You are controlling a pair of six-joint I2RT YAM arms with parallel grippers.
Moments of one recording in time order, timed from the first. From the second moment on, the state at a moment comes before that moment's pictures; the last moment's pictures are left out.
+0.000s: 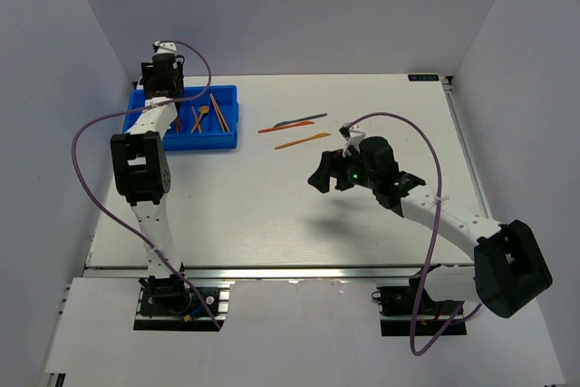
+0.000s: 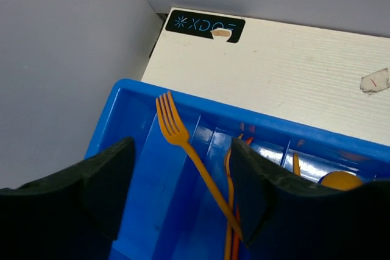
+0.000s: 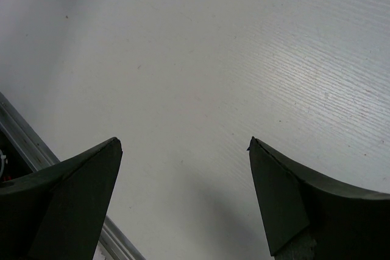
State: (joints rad) left arm 0.06 2.19 1.79 0.00 -0.45 0.17; right arm 0.59 1.27 0.74 0.03 -0.28 0.36
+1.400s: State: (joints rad) left arm 0.22 2.35 1.92 -0.18 -0.15 -0.35; right arm 0.59 1.32 0.74 0.03 -0.28 0.36
